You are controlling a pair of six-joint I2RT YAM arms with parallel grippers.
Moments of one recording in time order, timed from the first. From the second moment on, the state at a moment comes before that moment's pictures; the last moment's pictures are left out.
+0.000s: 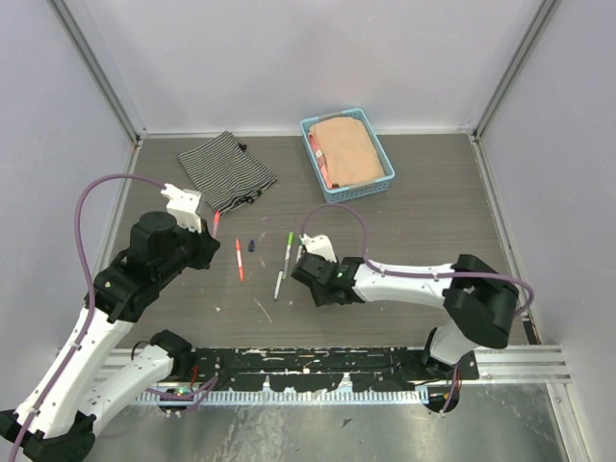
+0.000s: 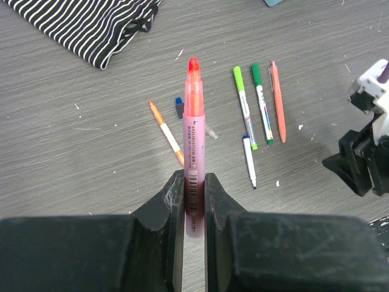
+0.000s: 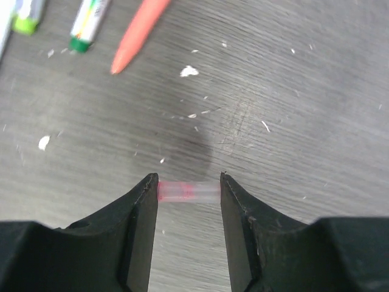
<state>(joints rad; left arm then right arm) -0.51 0.72 0.94 -0.75 -0.09 -0.19 1.10 1.58 0.91 -0.54 0.43 0.72</state>
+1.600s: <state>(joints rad) -0.51 0.72 0.94 -0.75 -0.09 -0.19 1.15 1.36 0.88 -0.50 0.42 0.92</state>
